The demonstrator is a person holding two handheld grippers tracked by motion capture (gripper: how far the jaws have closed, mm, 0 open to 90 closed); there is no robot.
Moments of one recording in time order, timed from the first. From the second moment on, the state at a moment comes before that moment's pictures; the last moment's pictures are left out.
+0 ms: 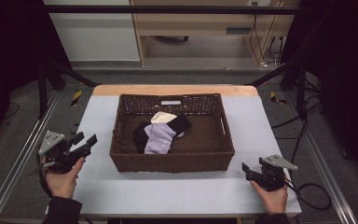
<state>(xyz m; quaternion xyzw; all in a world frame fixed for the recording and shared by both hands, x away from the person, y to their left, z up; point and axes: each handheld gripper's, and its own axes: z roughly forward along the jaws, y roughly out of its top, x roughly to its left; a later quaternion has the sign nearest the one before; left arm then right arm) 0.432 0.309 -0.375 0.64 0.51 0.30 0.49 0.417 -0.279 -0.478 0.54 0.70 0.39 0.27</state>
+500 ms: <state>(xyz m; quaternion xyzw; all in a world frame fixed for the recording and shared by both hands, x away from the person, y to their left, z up) 0.460 0.253 -0.340 0.65 0.48 0.28 0.52 0.418 -0.279 -0.479 0.53 0.70 0.39 0.27</state>
